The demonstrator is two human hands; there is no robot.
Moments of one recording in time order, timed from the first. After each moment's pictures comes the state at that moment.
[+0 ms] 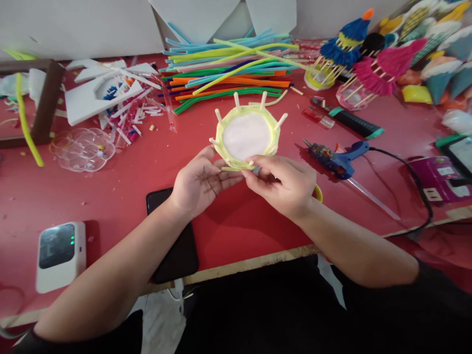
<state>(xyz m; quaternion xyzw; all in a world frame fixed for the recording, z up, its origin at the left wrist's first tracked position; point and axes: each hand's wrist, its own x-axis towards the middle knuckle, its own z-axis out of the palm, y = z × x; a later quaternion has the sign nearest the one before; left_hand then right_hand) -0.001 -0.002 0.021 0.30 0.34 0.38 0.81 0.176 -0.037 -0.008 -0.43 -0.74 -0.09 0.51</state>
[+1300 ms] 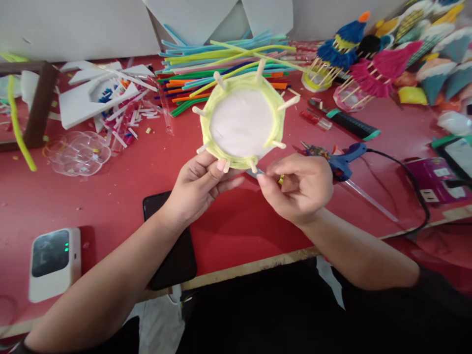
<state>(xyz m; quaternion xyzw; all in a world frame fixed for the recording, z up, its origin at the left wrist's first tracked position) -0.003 -0.008 0.012 0.38 0.29 0.41 0.77 0.180 -0.050 0.001 -0.46 -0.67 0.05 0.58</state>
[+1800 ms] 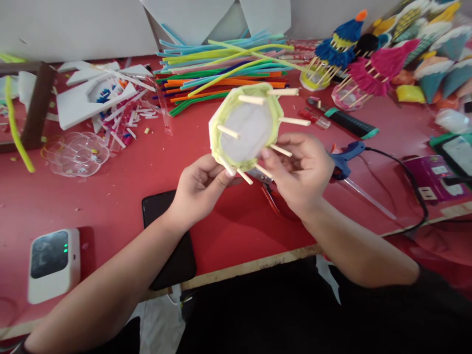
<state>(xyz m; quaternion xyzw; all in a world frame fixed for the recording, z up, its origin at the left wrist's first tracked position) 0.001 -0.012 0.002 0.50 0.27 0.47 0.68 0.183 -0.033 -0.008 -0.52 -0.59 0.07 0.61</state>
